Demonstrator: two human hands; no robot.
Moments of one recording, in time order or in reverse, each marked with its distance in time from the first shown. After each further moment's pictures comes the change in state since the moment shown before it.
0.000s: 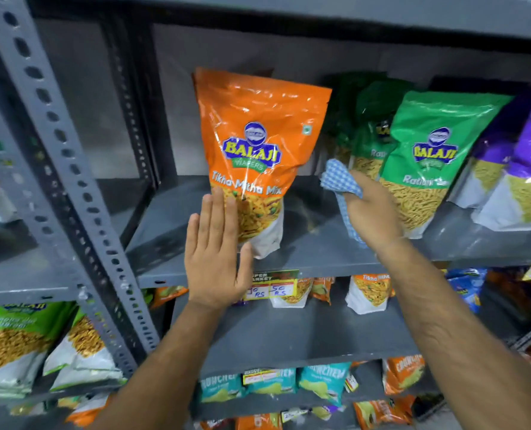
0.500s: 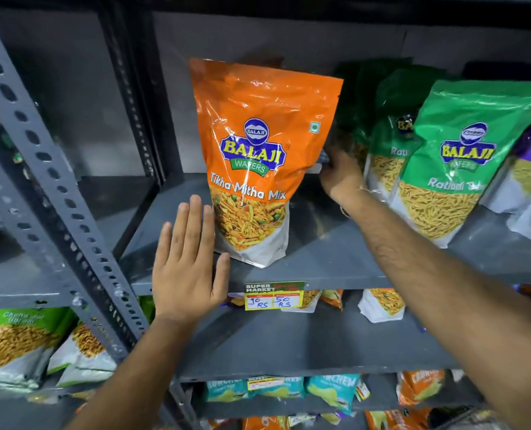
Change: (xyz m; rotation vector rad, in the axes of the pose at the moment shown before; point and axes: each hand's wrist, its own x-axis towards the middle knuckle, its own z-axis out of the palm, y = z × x) left_hand -0.010 -0.043 -0.003 0.224 -0.158 0.006; right_hand 0.110 0.018 0.074 -0.145 -0.112 -0.032
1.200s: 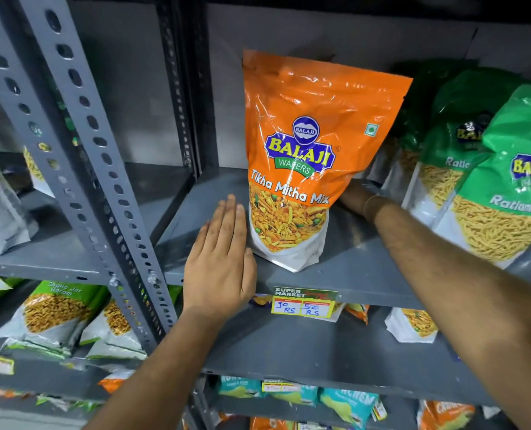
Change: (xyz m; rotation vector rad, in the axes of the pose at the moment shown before) left_hand 0.001 0.004 -0.004 0.016 -0.150 -0.103; right_hand 0.032 0.026 0.061 0.089 -0.464 0.086
